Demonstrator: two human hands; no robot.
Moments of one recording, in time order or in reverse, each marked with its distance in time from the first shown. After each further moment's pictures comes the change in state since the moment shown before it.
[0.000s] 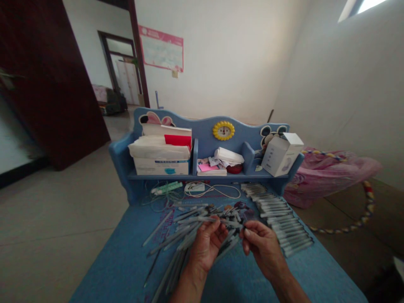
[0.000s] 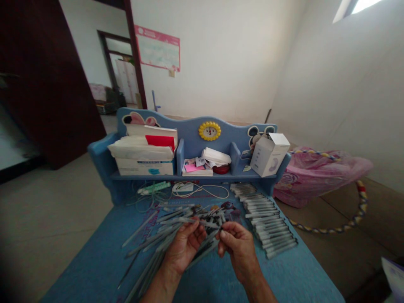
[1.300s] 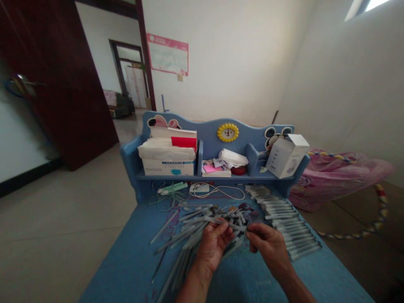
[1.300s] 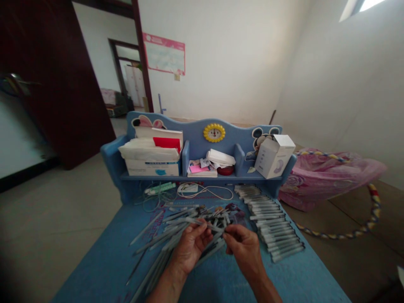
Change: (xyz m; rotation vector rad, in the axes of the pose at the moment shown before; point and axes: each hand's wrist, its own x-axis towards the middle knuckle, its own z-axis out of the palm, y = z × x) left_hand -0.003 -0.004 -0.002 0.106 -0.021 0.004; right_hand -0.003 -0.012 0.002 -0.627 0.106 -0.114
